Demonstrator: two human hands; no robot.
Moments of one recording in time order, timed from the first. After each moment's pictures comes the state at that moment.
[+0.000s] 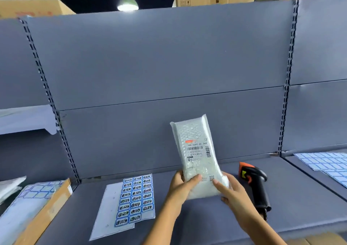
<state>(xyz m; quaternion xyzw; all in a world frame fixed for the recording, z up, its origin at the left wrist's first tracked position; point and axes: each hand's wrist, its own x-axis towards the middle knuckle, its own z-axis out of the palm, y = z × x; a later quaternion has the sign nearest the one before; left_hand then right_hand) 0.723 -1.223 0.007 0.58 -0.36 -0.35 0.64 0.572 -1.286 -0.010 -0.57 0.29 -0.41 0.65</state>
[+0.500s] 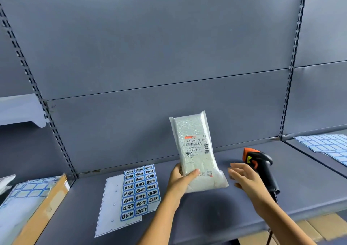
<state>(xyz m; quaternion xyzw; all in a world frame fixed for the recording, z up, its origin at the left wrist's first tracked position) 0.764 -1.231 -0.028 0.60 -0.34 -0.37 0.62 0.572 -1.306 -0.028 -0.60 0.41 -0.41 0.55</state>
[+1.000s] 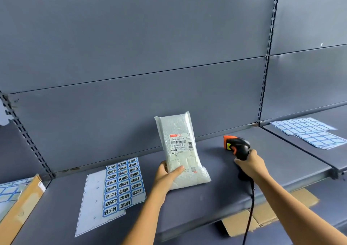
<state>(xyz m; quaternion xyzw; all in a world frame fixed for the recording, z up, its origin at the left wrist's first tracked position) 0.763 -1.235 -0.054 0.61 -0.33 -0.39 0.60 0.531 -1.368 -0.041 -0.62 0.66 -0.28 0.31</state>
